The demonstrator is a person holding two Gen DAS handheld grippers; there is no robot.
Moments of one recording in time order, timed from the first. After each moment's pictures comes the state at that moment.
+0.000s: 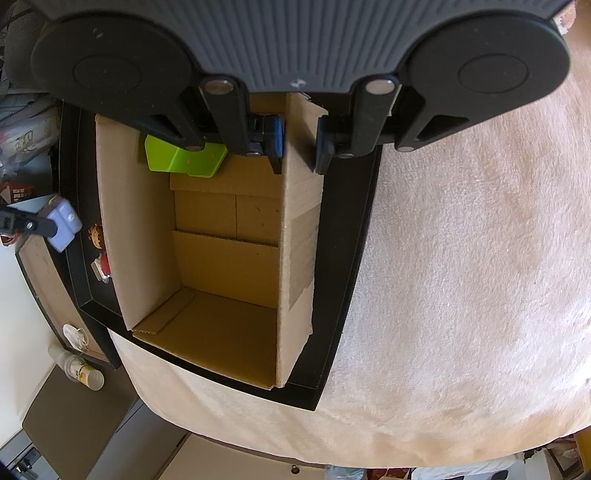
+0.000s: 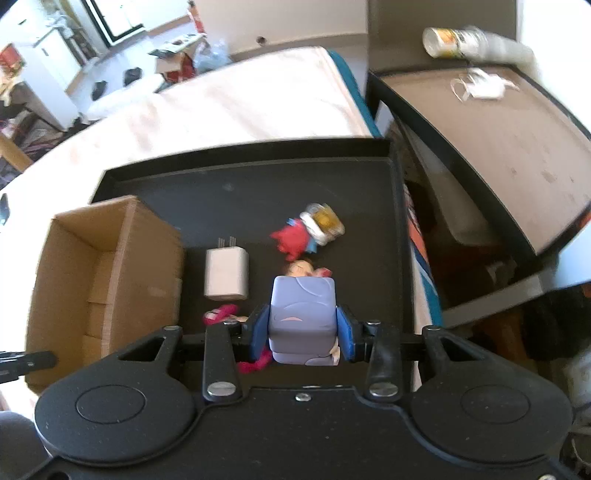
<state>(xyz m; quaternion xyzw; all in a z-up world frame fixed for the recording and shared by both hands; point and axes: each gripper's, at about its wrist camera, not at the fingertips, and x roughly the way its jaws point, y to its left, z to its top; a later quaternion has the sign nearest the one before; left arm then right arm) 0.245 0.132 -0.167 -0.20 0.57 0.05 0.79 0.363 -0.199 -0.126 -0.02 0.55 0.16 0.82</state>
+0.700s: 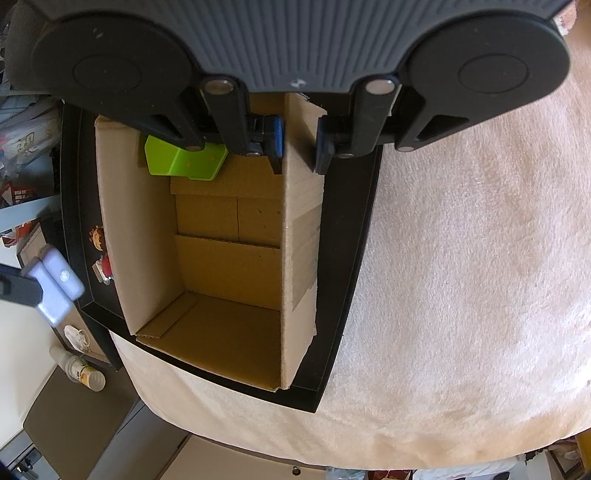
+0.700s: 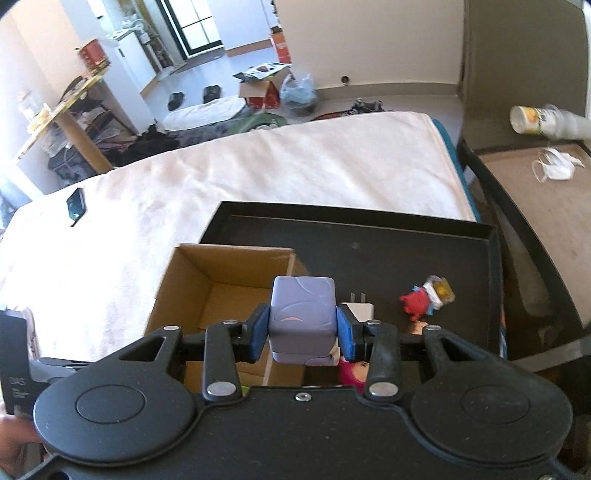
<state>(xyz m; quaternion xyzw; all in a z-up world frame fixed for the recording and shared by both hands) 0.244 0.133 -0.167 -0.20 0.57 0.05 0.79 0.347 -0.123 -0.065 -0.03 0.50 0.27 0.83</state>
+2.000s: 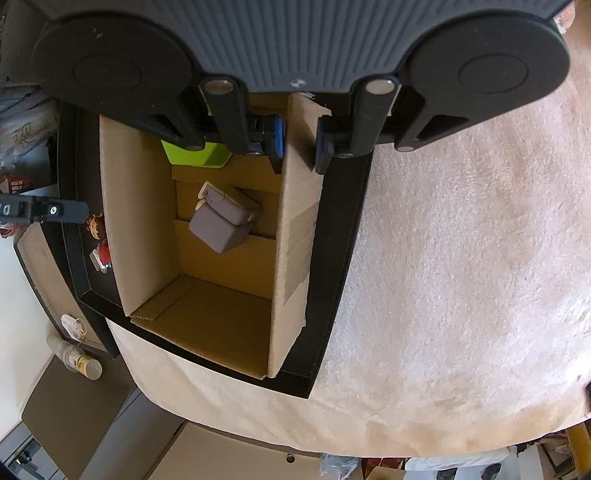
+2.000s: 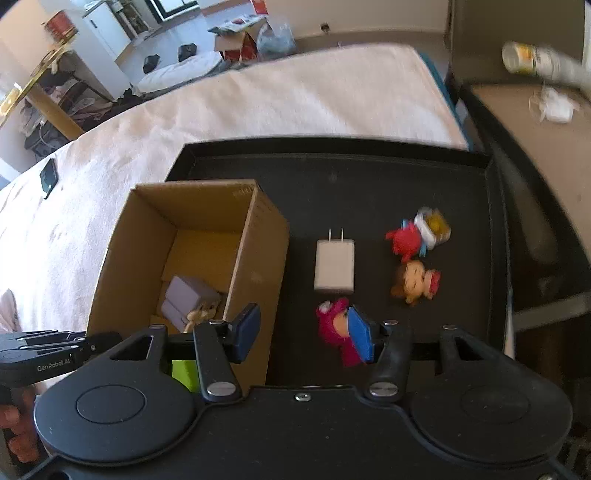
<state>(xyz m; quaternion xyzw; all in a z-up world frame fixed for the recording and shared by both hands) 0.239 0.133 -0.160 -0.20 0.56 0.06 0.80 0.355 -0.143 -0.120 -0.02 0.58 0.23 0.78</state>
